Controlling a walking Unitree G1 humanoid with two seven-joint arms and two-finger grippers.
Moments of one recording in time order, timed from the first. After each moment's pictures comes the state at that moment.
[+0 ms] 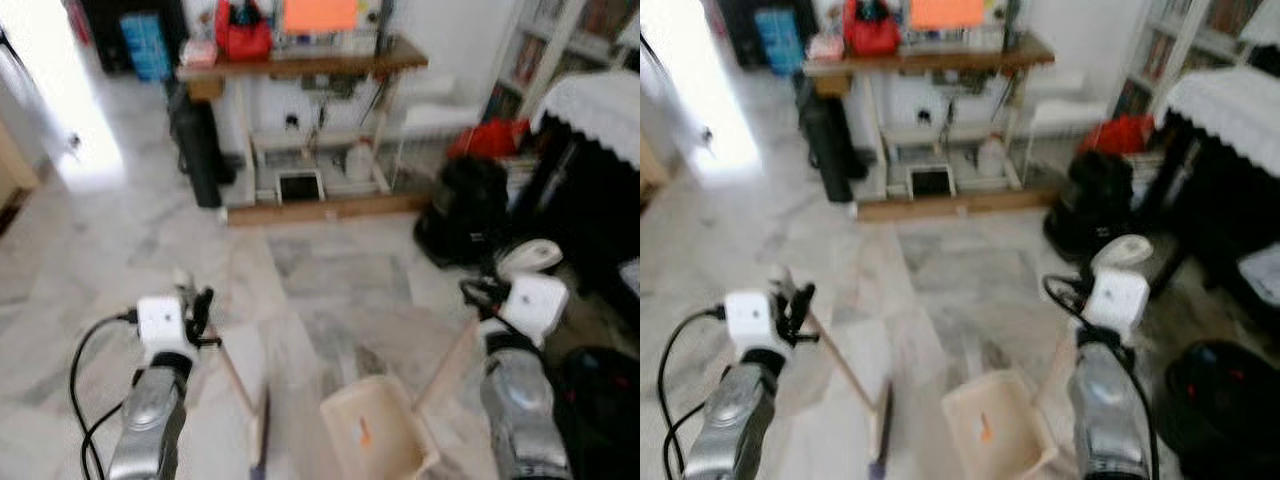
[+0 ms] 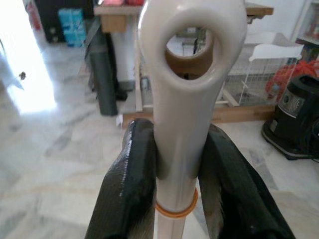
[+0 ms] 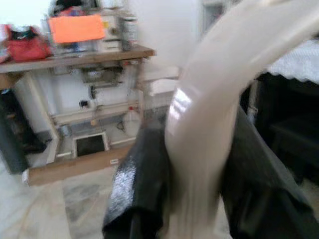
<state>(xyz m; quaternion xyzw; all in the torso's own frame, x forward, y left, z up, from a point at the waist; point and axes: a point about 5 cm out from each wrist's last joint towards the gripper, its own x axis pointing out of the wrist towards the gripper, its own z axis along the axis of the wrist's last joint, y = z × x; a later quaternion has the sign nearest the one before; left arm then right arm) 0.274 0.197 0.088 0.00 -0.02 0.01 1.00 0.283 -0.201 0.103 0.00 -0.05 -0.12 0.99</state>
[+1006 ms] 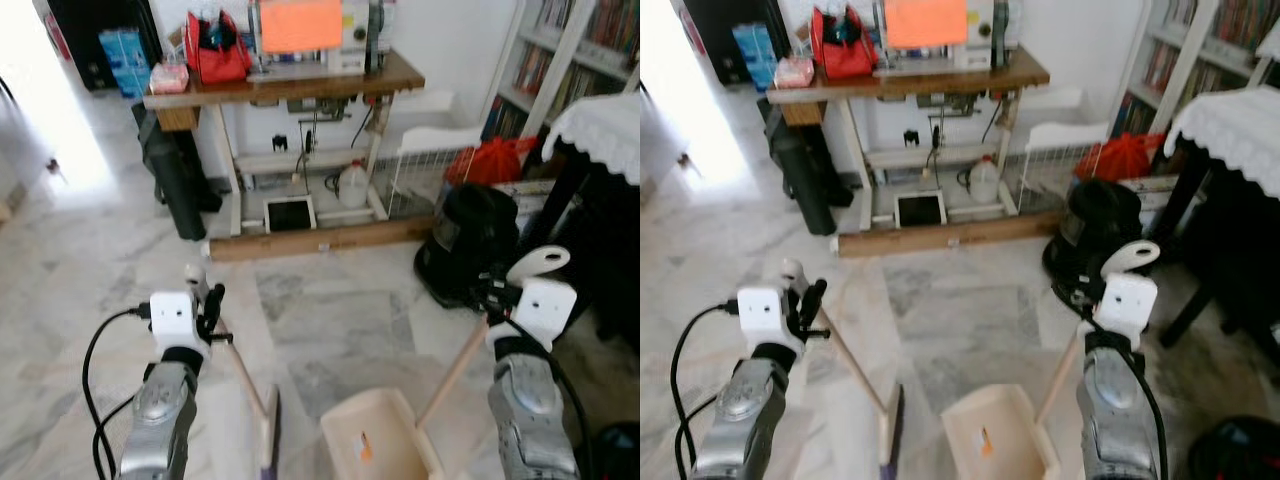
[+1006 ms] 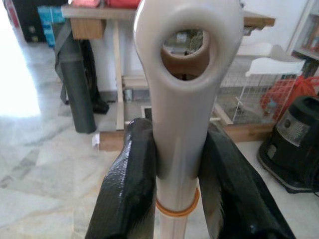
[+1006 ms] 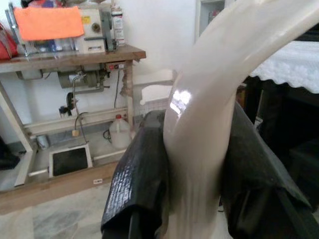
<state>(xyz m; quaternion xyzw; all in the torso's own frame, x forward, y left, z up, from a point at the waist) 0.275 0.188 0.086 -0.01 -0.02 0.00 1.00 0.281 -0.205 0.101 -0.01 -0.04 -0.12 0.99</state>
